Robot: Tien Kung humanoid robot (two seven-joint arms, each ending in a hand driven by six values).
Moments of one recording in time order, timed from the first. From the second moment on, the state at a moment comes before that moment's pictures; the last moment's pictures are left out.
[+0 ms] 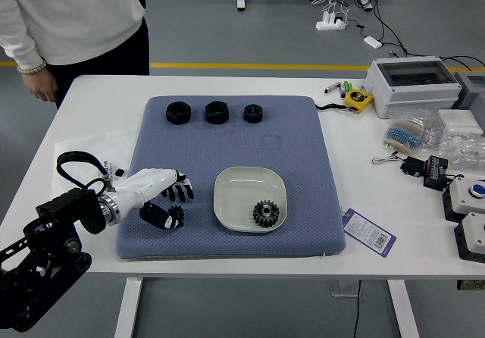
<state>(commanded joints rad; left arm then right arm) -0.39 0.33 -0.96 -1.30 2.00 -0.17 0.03 0.13 -0.25 0.41 0.27 -0.03 -0.23 -0.05</state>
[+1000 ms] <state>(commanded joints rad) -0.40 0.34 -0.96 -1.32 1.99 -0.22 0.05 0.13 -0.25 0.40 0.27 -0.02 -0.23 -0.05</state>
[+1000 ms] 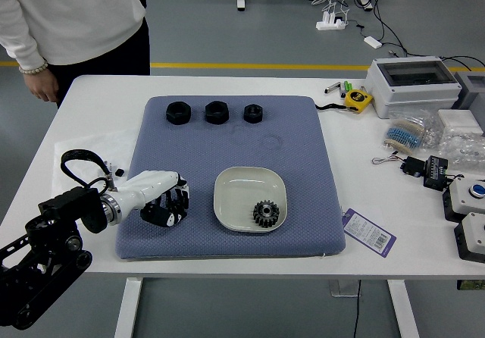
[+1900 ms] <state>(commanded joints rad) -0.58 0.16 -0.85 -1.27 1.88 -0.14 0.00 0.15 -0.25 0.41 0.27 -0.03 -0.23 -0.05</state>
